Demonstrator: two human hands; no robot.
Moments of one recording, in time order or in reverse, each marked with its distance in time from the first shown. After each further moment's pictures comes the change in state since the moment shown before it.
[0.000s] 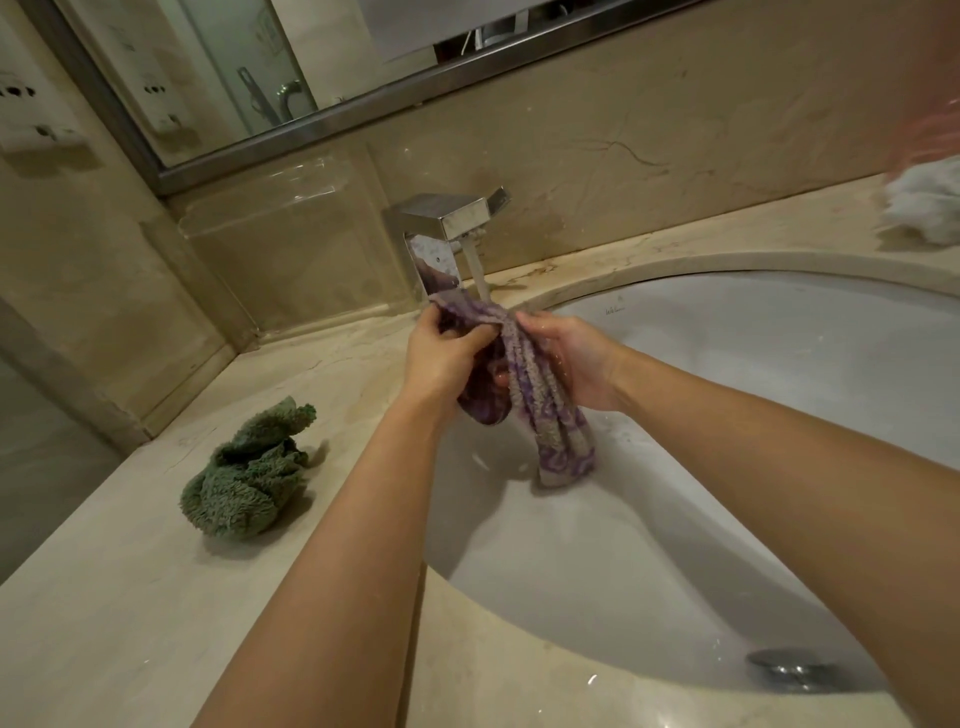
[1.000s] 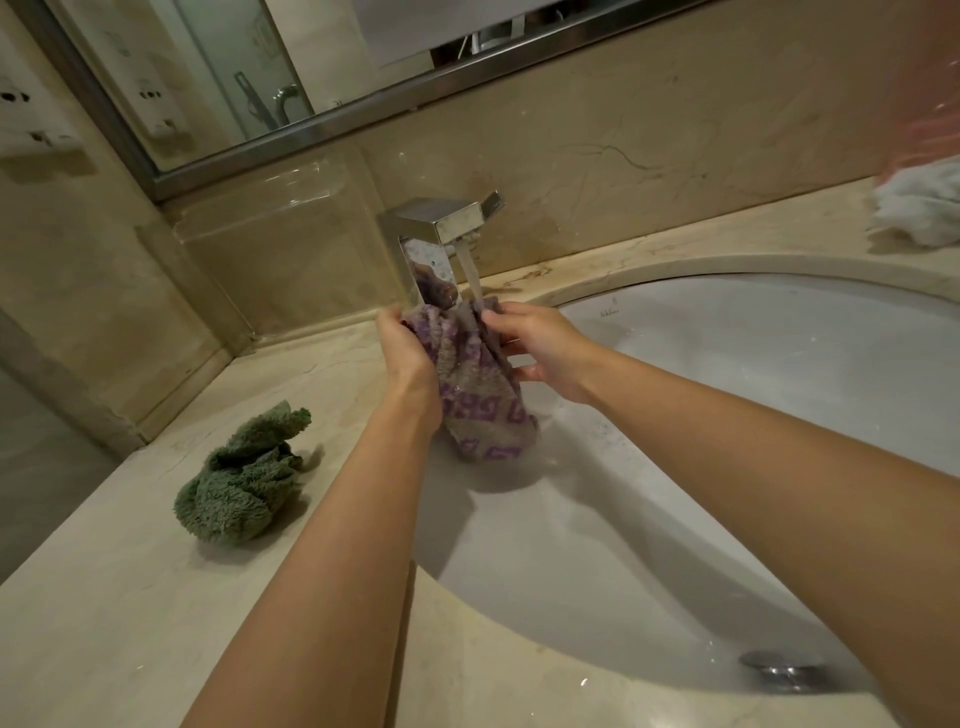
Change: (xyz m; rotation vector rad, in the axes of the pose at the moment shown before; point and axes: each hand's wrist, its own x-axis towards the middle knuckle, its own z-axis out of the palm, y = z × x) left_hand 0.006 0.009 -0.005 -0.374 0.099 -0.221; right_hand 0.013 -0.007 0.020 -0.251 0.142 -0.184
